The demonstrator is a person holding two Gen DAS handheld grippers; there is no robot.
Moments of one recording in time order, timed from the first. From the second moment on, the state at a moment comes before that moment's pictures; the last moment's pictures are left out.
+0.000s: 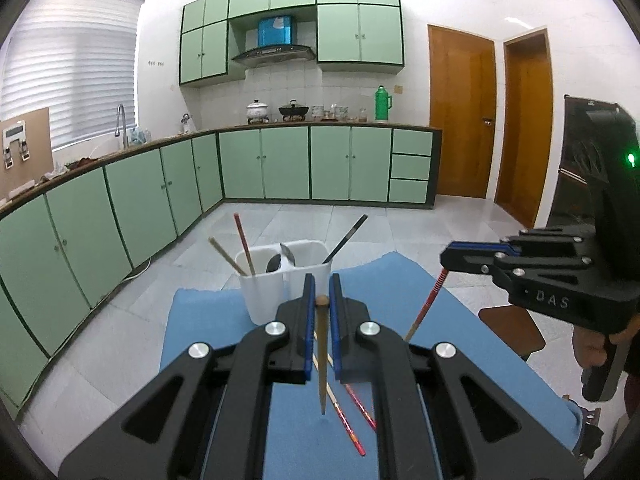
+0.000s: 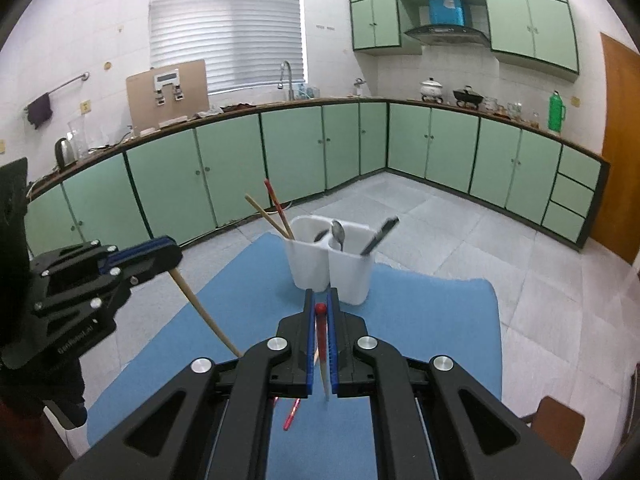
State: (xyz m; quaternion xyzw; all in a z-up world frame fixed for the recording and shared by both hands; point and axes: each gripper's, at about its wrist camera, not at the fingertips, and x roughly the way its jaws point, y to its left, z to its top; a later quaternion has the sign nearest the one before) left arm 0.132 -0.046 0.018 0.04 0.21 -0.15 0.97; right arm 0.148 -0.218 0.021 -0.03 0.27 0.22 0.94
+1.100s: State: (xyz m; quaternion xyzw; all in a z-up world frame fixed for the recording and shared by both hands) left arm 0.282 -0.042 0.093 0.03 0.10 -0.11 0.99; right arm 0.293 -0.191 0.126 -0.03 0.16 0.21 0.96
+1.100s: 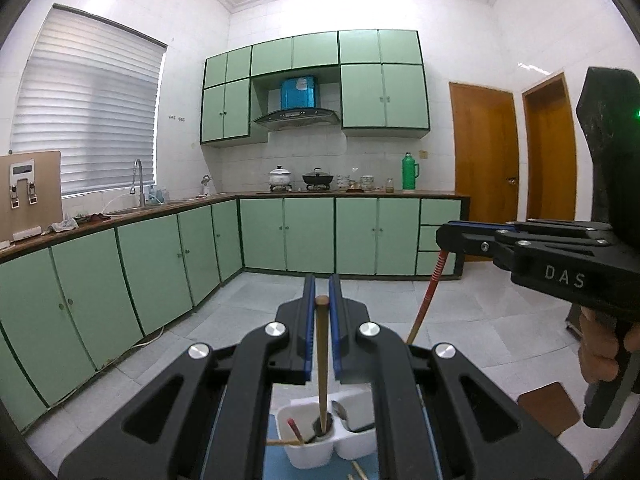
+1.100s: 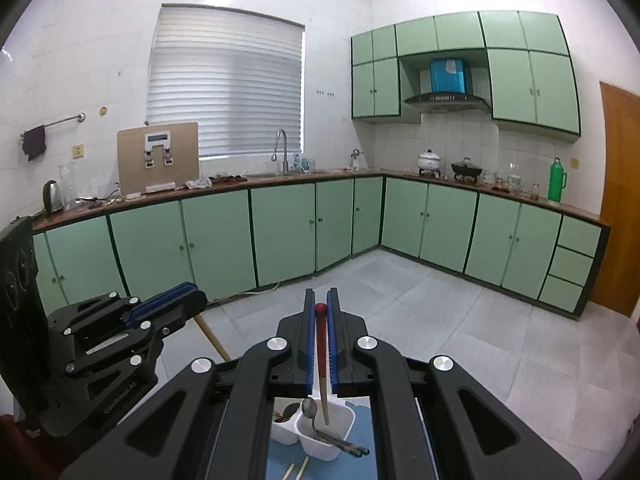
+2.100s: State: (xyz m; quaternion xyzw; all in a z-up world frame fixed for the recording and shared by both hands) left arm 0.214 -0.001 0.007 -0.01 0.19 -0.10 0.98; right arm 0.214 -0.264 0.026 0.02 0.21 0.10 0.97
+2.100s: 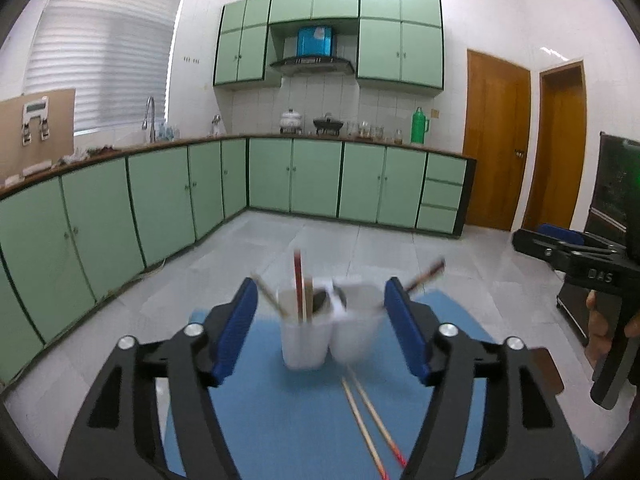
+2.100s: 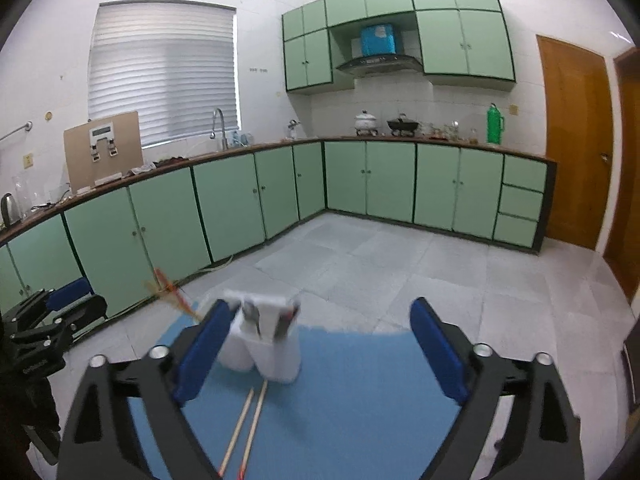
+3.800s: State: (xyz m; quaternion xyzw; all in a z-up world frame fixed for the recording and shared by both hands) left arm 0.143 0.021 -0.165 0.01 0.38 -0.05 0.92; right arm 0.136 -0.162 -0.185 -0.02 0.43 0.13 0.90
